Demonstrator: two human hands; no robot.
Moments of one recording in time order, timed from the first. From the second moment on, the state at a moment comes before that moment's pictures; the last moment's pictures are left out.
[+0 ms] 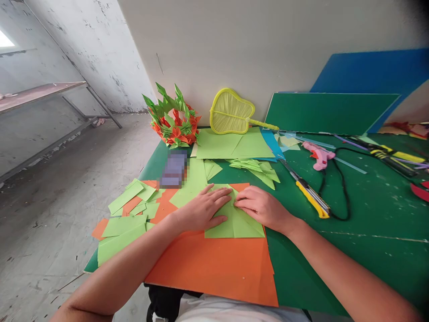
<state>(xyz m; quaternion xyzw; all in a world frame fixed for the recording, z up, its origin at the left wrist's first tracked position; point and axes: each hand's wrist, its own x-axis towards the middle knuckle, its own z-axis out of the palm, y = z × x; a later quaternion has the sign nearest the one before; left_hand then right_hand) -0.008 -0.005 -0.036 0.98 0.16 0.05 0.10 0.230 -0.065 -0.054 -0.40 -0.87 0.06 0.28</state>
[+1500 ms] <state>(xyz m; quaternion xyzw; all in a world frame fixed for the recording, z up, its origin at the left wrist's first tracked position) -0.001 -0.009 -0.037 0.98 0.19 0.06 0.10 0.231 -0.068 -0.045 -0.40 -0.87 0.12 0.26</state>
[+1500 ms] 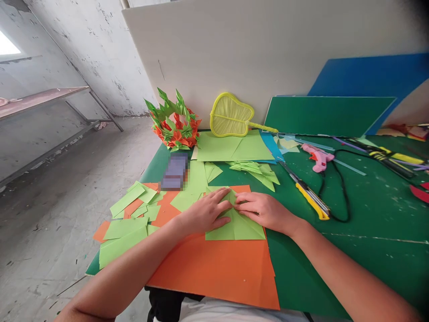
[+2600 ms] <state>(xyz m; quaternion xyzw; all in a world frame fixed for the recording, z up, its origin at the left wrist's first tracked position) 0.004 -0.009 -0.040 0.98 0.20 0.05 0.08 0.234 -0.067 -0.050 -0.41 -0.86 0.18 0.27</state>
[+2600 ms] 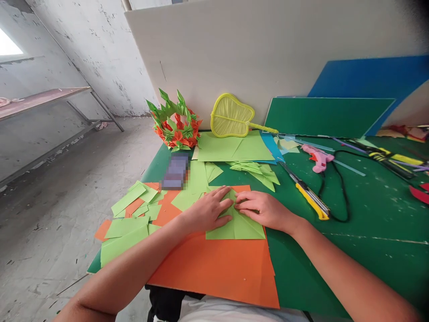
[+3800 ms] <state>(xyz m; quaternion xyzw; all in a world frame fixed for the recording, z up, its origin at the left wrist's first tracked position) 0.002 -0.010 -0.038 0.97 0.21 0.07 0.08 0.252 -0.065 -0.036 -0.52 -0.79 0.14 0.29</state>
